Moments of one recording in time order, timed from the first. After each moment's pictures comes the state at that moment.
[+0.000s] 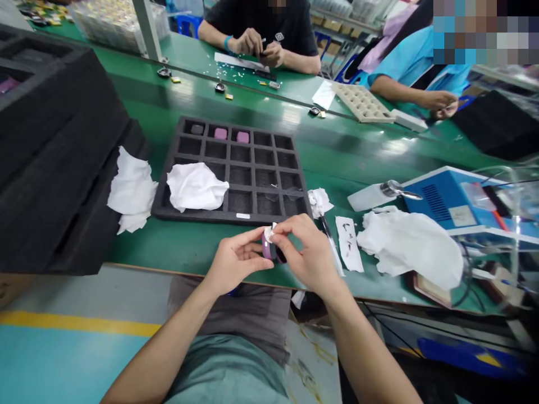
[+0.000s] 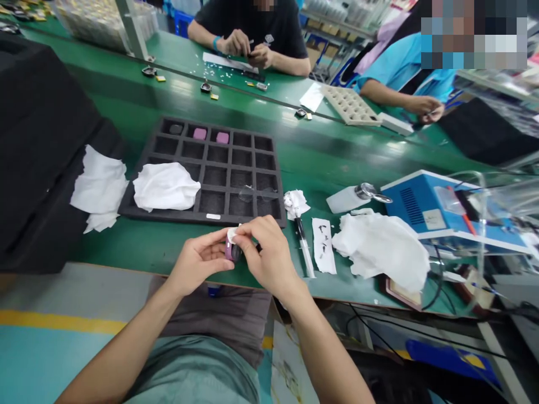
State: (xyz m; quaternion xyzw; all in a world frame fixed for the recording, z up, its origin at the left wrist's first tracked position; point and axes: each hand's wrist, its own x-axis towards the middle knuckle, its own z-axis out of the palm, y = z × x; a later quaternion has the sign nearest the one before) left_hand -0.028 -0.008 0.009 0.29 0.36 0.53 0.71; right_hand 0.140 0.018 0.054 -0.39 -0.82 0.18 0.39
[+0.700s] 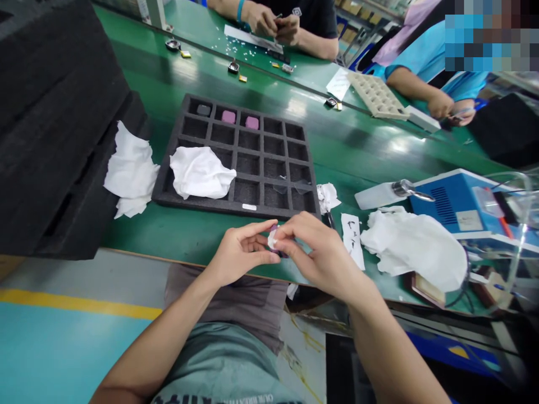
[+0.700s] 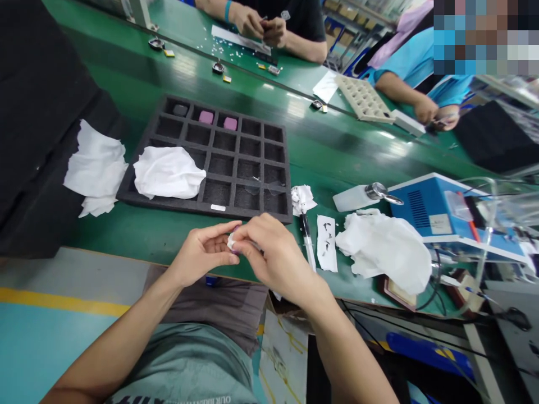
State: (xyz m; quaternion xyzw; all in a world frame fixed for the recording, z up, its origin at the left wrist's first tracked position) left_hand -0.027 -0.008 0.003 0.32 0.31 0.53 0.72; right_hand 0.150 0.027 0.078 -0.36 -0.87 0.24 0.25
